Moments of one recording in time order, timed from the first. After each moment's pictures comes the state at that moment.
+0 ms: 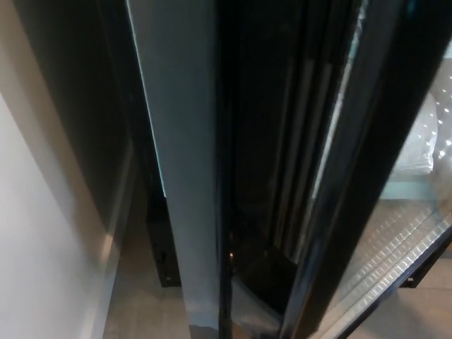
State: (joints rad) left_arm 0.08 0.51 -0.22 1.20 0.31 -0.22 -0.06; right_arm 0.08 -0.43 0.12 1.27 -0.28 -0.12 -0.07
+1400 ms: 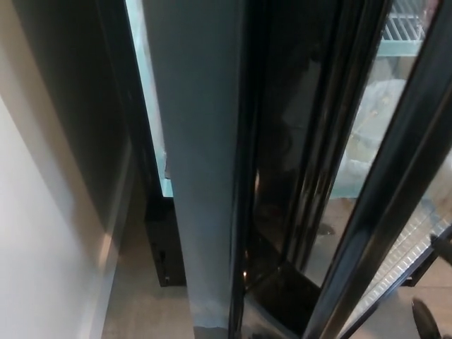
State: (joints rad) left_arm 0.03 0.51 -0.22 1.23 0.31 -0.24 -0.06; right_arm 0.40 -0.19 -0.07 -0.13 -0.27 -0.39 -0.21
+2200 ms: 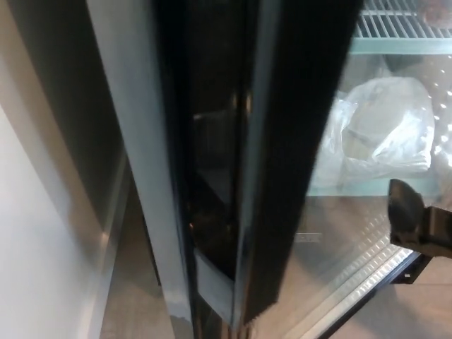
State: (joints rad) left_arm -0.05 0.51 -0.24 1.24 0.31 -0.24 -0.07; right_arm 0.03 -0.14 0.02 -0.58 -0.48 -0.40 -0.20
